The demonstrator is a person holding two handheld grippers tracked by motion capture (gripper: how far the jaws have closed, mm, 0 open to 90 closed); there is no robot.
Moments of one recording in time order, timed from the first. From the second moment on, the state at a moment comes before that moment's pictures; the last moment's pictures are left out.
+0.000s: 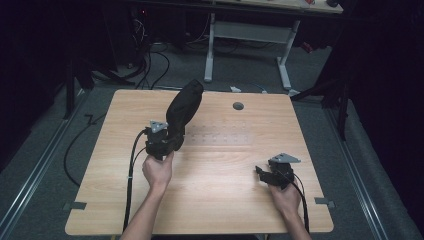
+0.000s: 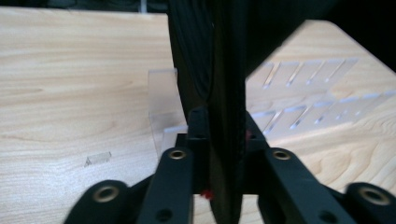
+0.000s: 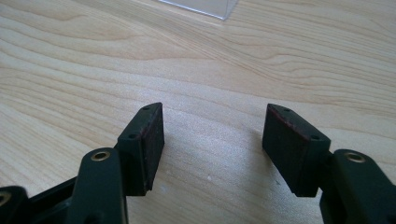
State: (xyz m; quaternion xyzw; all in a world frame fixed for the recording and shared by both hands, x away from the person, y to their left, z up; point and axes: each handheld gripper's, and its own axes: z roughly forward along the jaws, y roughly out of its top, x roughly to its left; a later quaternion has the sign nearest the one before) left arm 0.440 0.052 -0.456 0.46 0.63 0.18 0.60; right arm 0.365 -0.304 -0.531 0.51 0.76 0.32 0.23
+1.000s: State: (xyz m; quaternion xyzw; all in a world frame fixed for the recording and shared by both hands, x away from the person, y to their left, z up) left arm 0.384 0.105 -0.527 0.54 0.59 0.18 0.58; right arm 0.365 -0.304 -0.531 0.51 0.76 0.32 0.23
